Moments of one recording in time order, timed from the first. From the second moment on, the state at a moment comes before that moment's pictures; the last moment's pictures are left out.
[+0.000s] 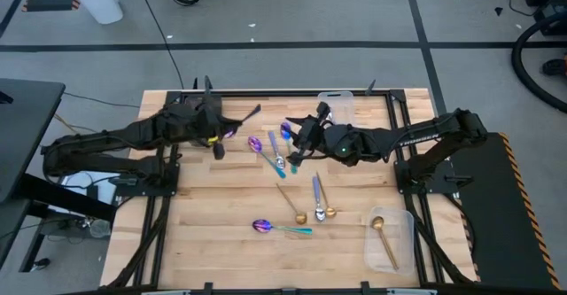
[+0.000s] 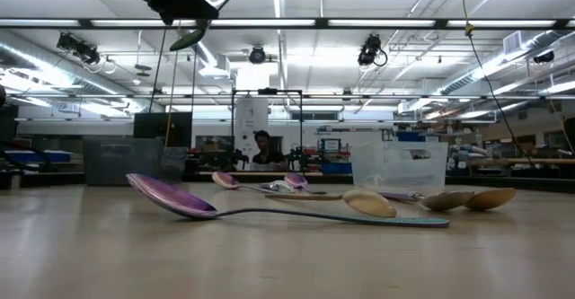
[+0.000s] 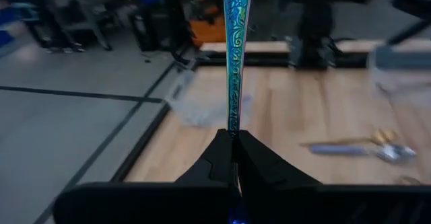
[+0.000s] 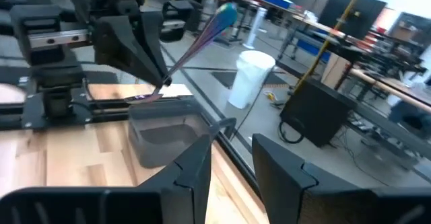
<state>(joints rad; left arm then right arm) 0.23 0.85 0.76 -0.15 -0.13 0.11 0.13 1.48 1.20 0.10 0.72 -0.15</state>
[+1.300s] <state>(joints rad) 0.61 0.85 0.76 -0.09 -0.16 0.03 0.21 1.36 1.20 -0.20 0.82 0.00</state>
